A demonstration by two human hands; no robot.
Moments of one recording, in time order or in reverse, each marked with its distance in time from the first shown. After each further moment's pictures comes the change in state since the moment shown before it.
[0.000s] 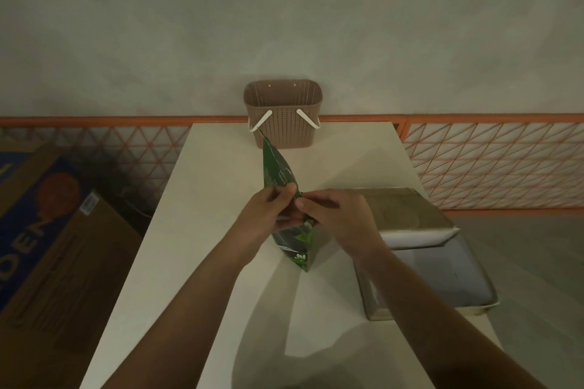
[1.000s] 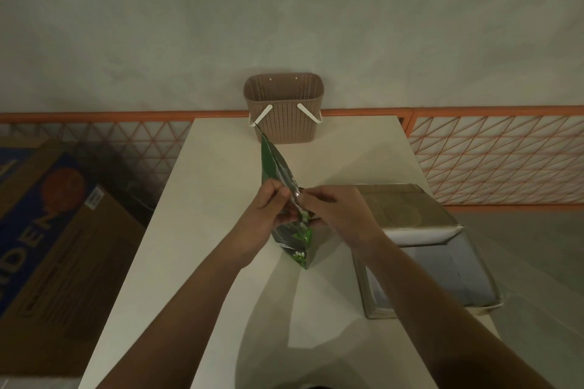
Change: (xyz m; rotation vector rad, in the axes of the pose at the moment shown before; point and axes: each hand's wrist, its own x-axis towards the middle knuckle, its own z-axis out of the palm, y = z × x) left_hand -0.001 -0.010 0.007 0.030 -0.075 0.166; right_hand 0.010 0.000 -0.007 0.116 -0.130 0.053
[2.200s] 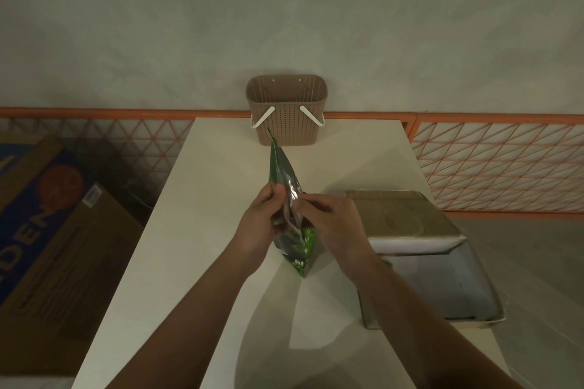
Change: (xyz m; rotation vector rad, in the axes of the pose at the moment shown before) left_hand 0.008 0.001 0.007 -0.233 0.122 -0.104; right_hand -0.003 -0.004 0.017 -0.020 0.092 -0.058
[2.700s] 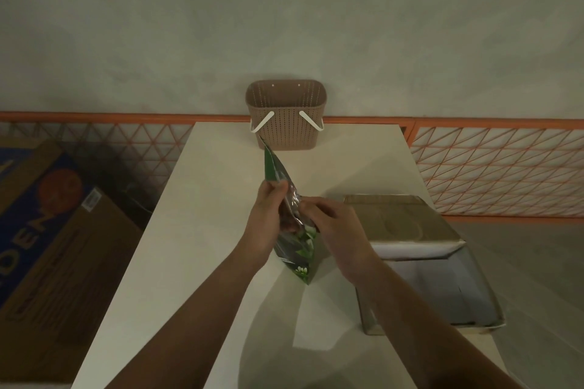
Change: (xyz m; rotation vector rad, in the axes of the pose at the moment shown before) left_hand 0.011 0.005 0.014 0.082 0.180 0.011; right_hand 0.005 0.009 -0.006 0.101 -0.035 0.066
